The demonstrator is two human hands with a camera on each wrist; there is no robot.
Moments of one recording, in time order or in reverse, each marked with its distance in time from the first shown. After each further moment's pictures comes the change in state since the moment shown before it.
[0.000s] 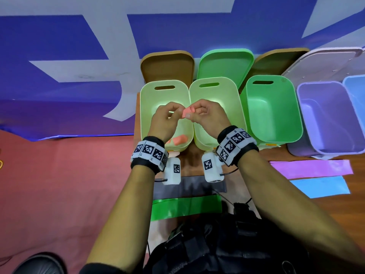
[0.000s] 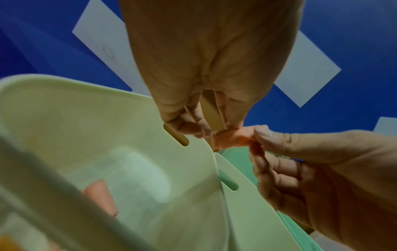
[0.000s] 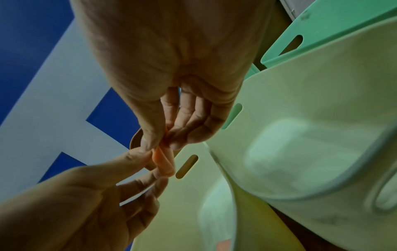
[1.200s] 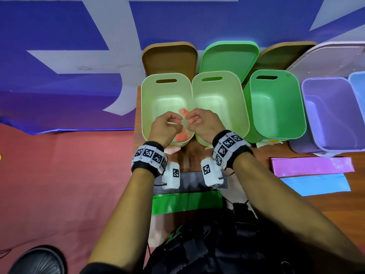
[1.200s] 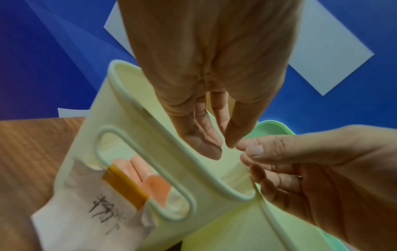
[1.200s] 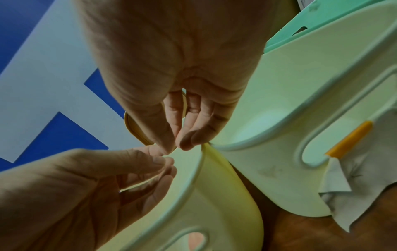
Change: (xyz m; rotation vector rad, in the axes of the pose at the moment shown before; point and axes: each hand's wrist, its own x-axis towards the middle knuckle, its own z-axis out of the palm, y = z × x) left_hand -0.019 -0.030 0.003 -0.087 -0.023 -0.307; right_hand -0.004 0.030 0.024 -0.184 -0.106 0.095
